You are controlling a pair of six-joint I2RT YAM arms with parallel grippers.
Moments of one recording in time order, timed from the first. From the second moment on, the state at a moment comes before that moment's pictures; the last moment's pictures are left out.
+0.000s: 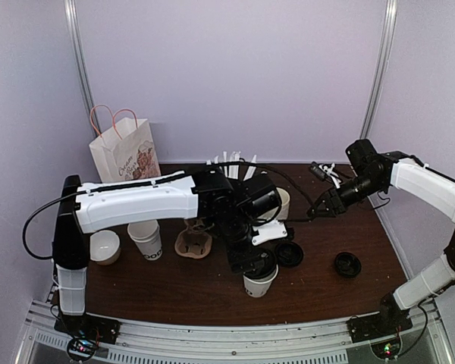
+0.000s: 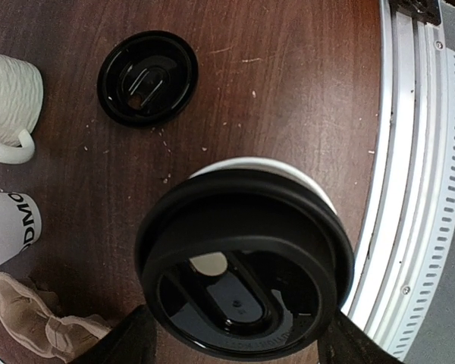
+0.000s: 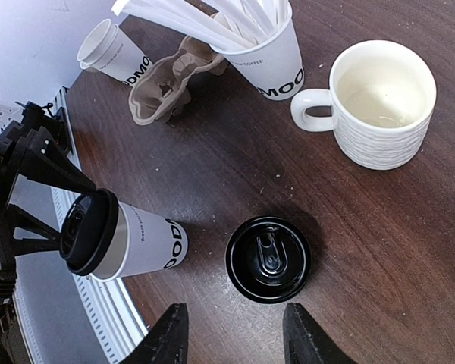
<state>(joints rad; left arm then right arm) -1.23 2.04 1.93 -1.10 0.05 0.21 0.26 1.41 1.16 -0.87 -0.72 -0.30</state>
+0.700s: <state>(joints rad) -1.25 2.08 1.95 -1.11 0.06 0.22 0.26 1.41 1.15 -0.86 -0.72 -0.30</state>
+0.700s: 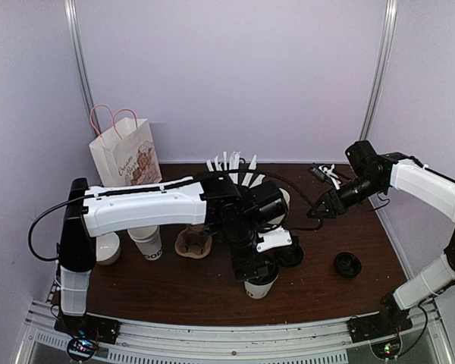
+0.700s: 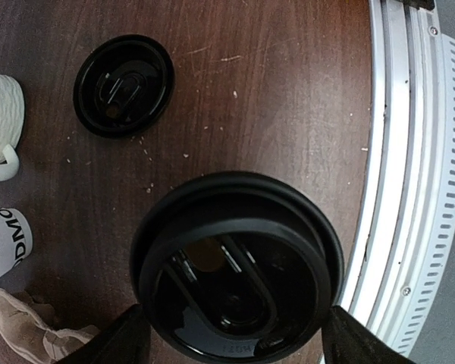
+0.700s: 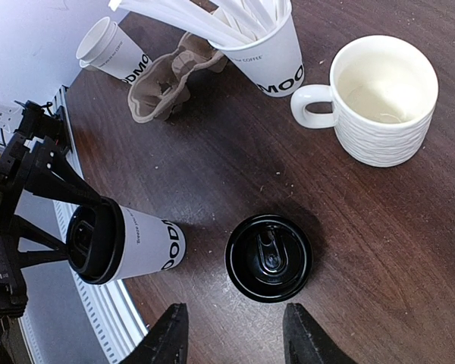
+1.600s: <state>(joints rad) -1.20 1.74 1.66 -0.92 -0.01 -0.01 0.33 1.49 1.18 -0.98 -0.91 -0.25</state>
